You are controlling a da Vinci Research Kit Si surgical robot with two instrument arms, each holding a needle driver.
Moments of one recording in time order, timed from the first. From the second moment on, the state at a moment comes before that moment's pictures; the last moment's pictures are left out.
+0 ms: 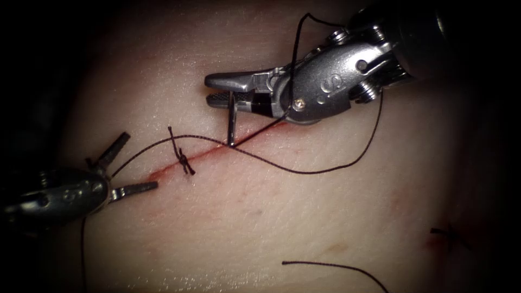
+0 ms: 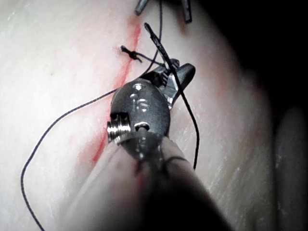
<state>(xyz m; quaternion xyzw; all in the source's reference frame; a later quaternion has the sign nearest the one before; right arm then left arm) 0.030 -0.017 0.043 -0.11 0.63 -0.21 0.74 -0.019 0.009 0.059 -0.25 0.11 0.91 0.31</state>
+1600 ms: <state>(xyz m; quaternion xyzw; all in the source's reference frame) 0.029 -0.017 0.043 -0.11 0.64 -0.14 0.74 -0.047 -0.007 0.060 -0.33 -0.05 0.93 0.13</state>
